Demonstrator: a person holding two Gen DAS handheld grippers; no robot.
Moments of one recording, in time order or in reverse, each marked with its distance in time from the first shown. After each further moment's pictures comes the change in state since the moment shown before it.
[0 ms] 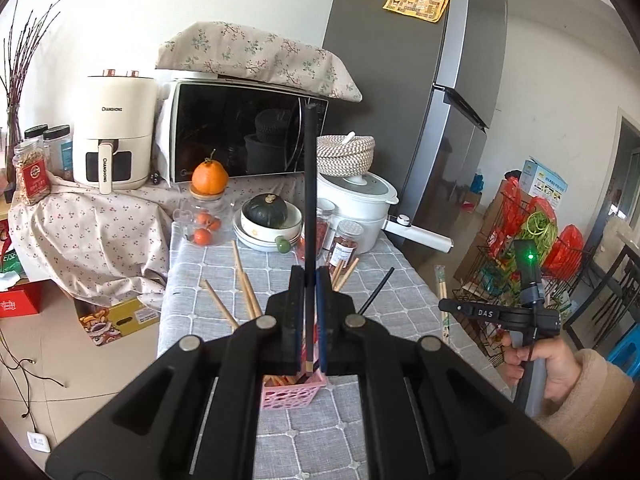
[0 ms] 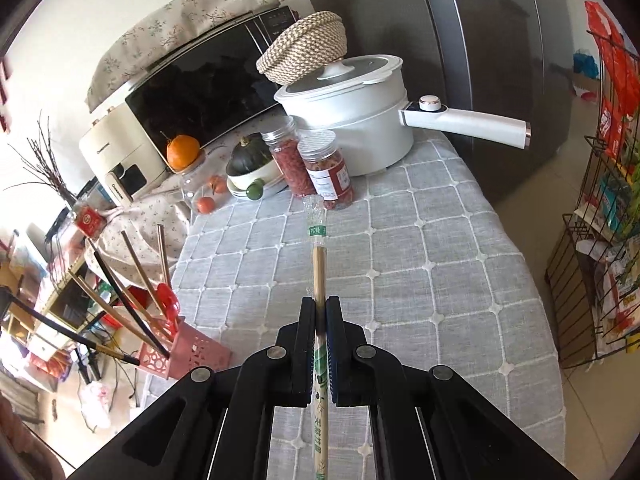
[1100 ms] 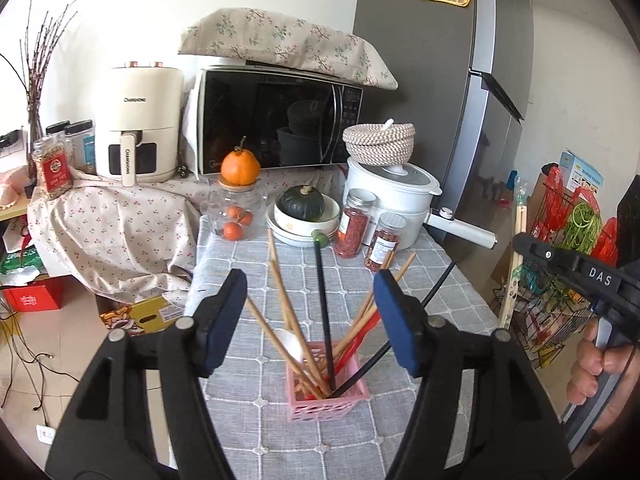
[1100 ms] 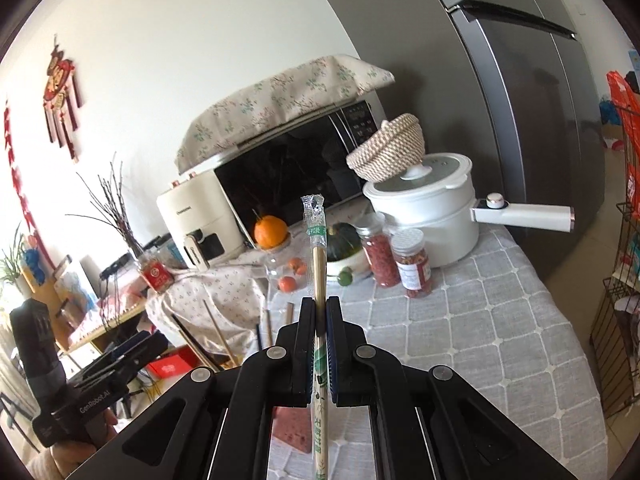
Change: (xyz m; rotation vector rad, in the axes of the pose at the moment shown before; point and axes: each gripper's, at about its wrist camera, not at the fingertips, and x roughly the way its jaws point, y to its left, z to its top) left arm 0.021 0.010 -0.009 0.008 0.004 0.147; right arm -0.061 0.070 -0.005 -0.056 -0.352 0.206
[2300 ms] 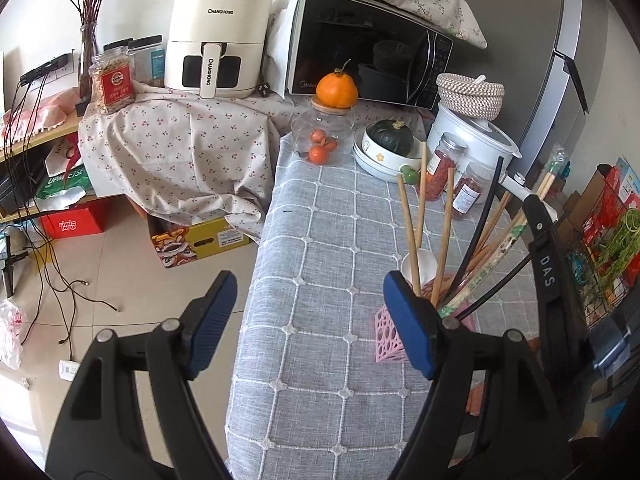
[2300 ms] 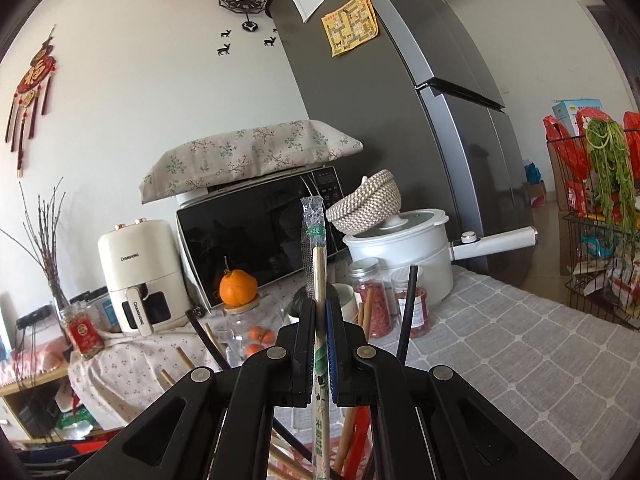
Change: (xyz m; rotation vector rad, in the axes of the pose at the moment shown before) left arm 0.019 0.082 -0.036 -0.133 0.234 0.146; right arm 0.087 0.127 -0.095 0.003 -0.388 -0.365
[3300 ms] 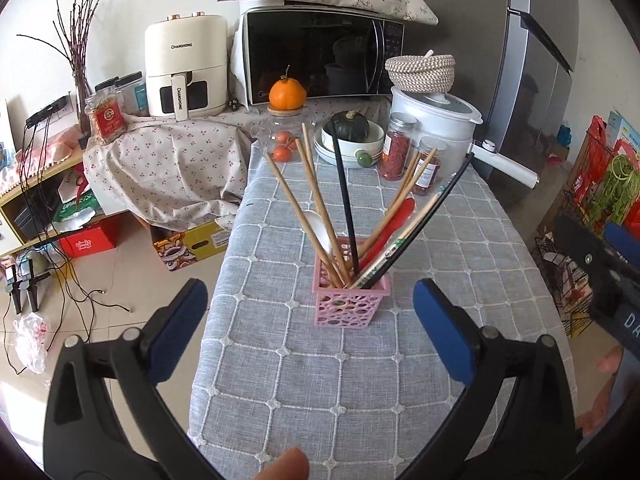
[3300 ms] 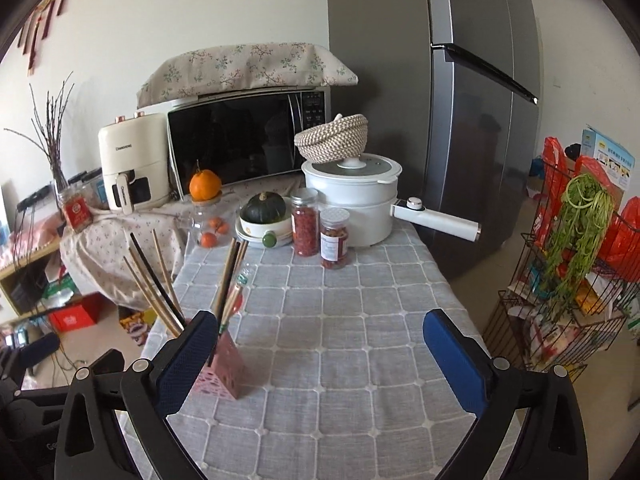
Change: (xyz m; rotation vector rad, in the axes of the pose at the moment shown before) left arm -0.050 -0.103 -0.032 0.114 -0.020 0.080; right arm -0.067 -0.100 0.089 -0.312 0.428 -0.018
